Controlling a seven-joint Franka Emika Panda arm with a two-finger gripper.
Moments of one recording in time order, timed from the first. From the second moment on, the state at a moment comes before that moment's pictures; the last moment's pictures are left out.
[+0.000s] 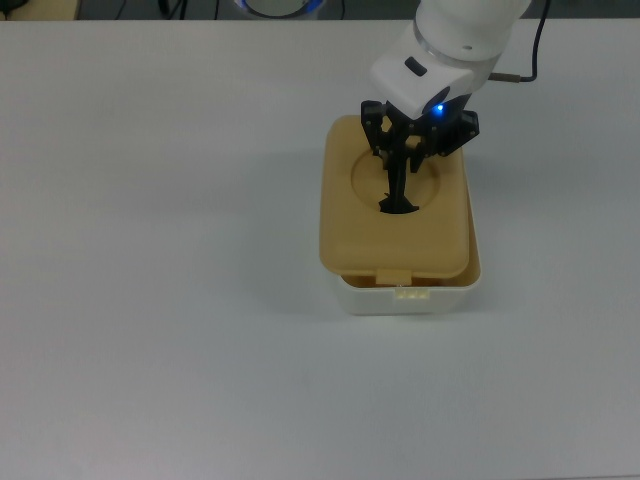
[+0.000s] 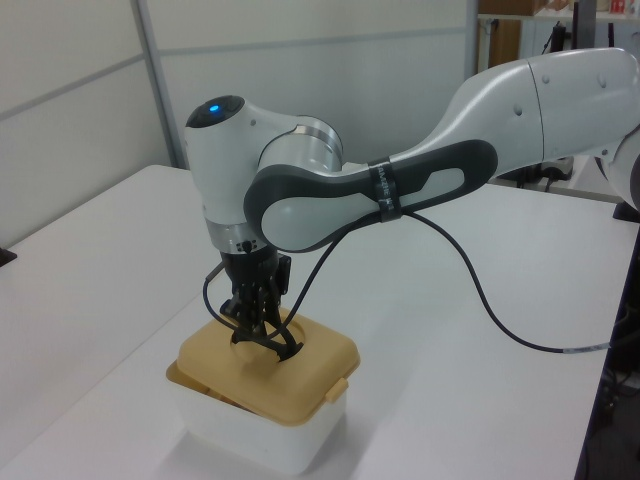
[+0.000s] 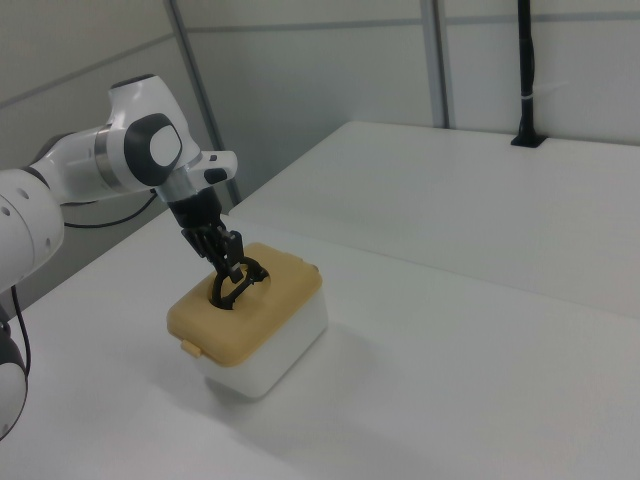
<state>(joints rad) -0.06 0.38 0.55 -1.43 -0.33 1.76 0.51</state>
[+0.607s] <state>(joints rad) -0.06 0.36 0.54 -1.38 -0.34 1.66 0.51</state>
